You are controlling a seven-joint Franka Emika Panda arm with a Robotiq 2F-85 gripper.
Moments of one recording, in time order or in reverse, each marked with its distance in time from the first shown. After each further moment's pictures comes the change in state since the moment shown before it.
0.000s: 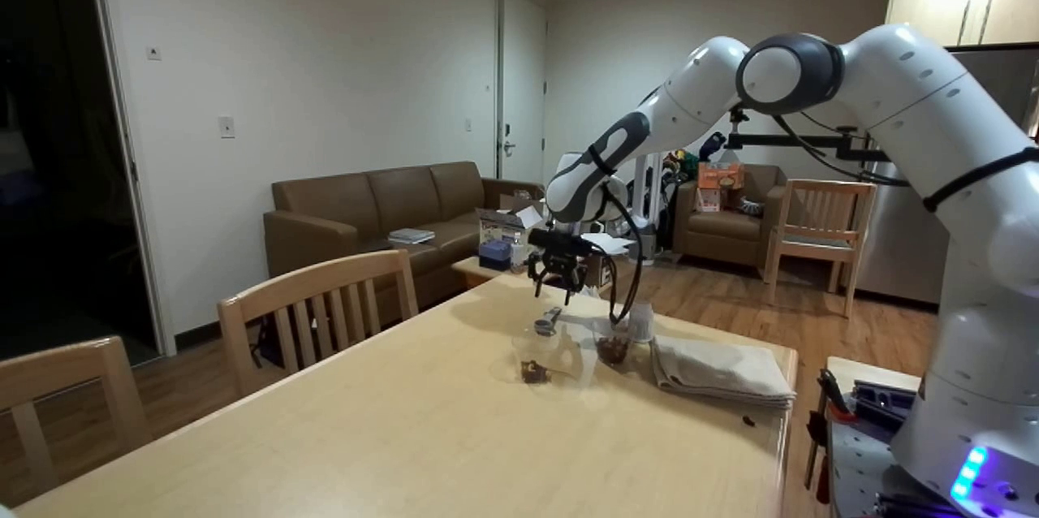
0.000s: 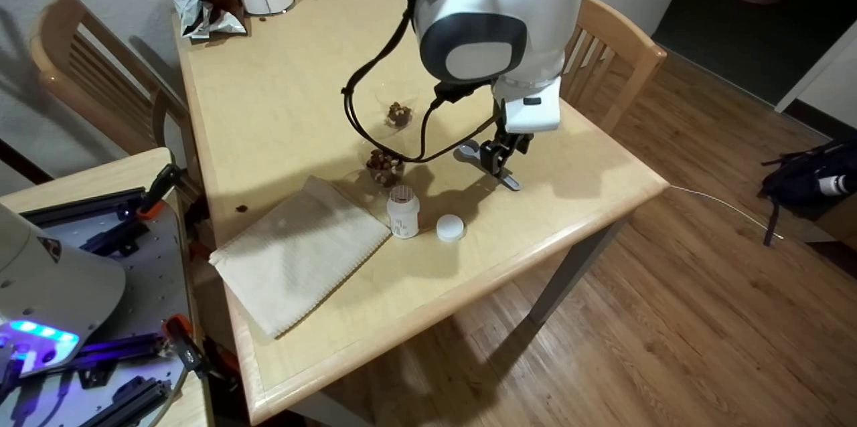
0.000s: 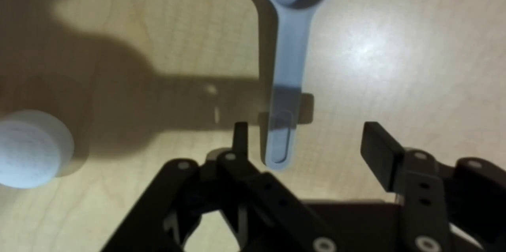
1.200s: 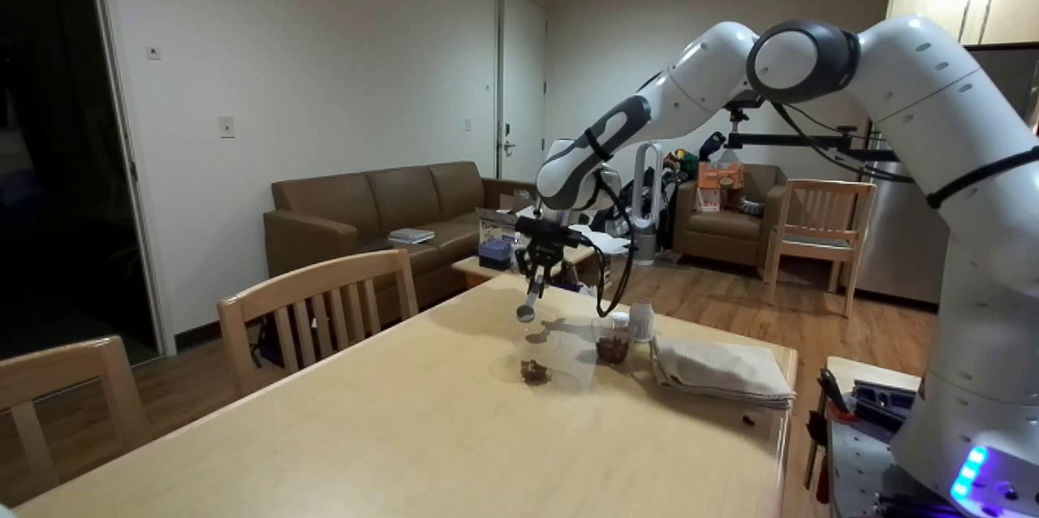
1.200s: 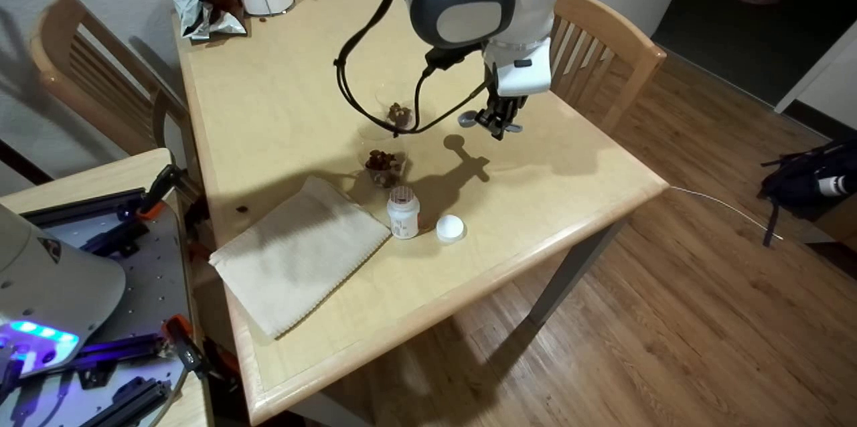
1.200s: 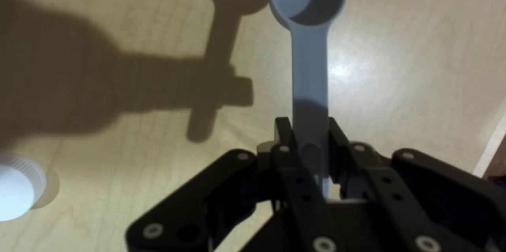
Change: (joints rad) arm 0.018 -0.047 0.046 -0.002 0.018 -0.014 0.000
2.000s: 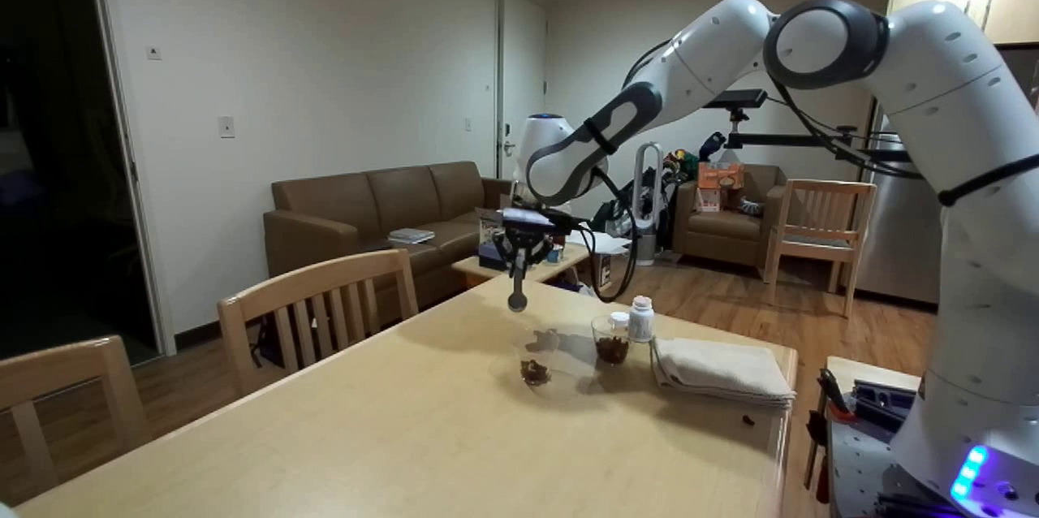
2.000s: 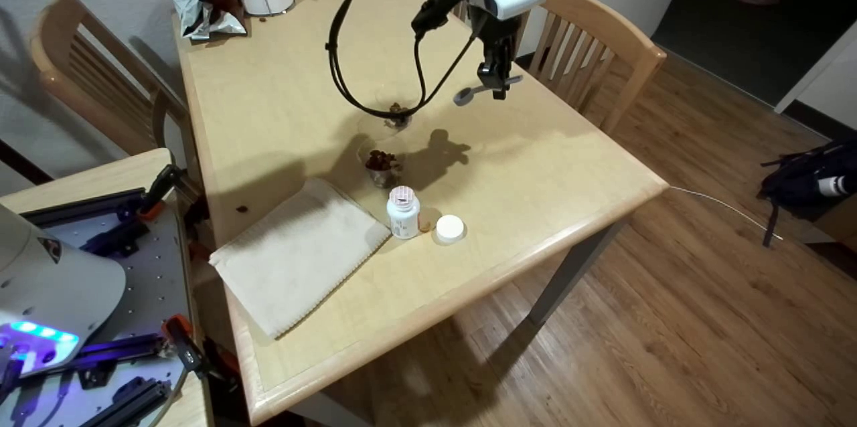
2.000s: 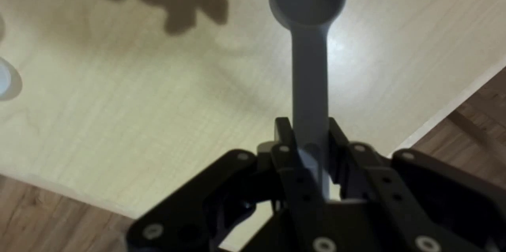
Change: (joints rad) arm 0.146 -0.070 -0.046 0.003 -0.283 0.015 0.002
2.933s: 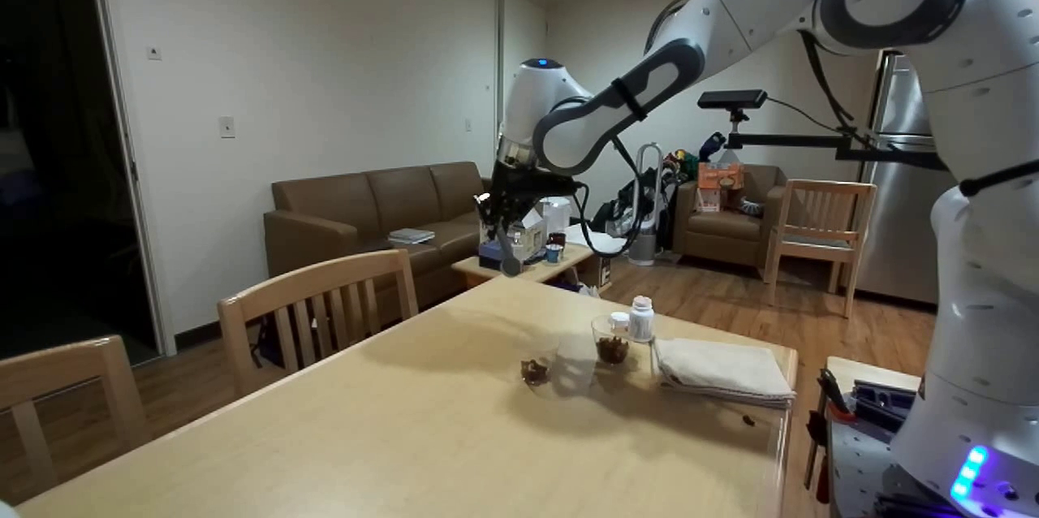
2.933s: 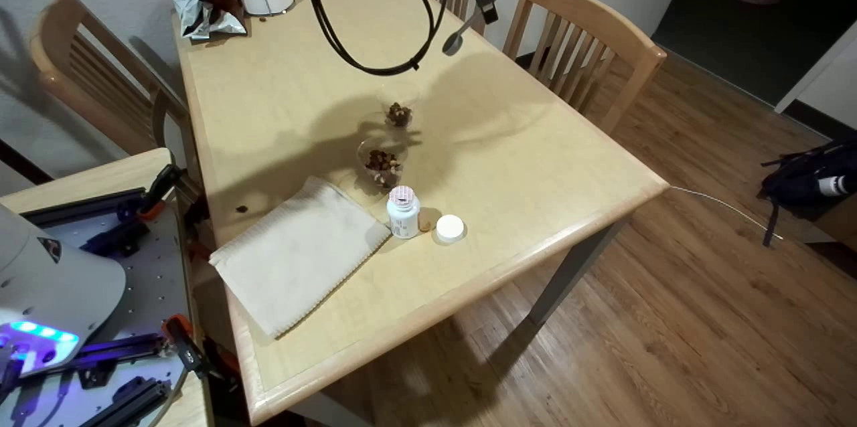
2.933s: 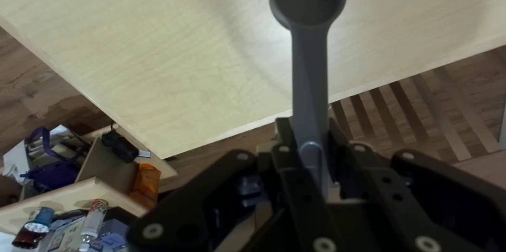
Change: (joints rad) arm 0.122 -0.187 0.001 -0.071 -0.283 0.021 -0.155
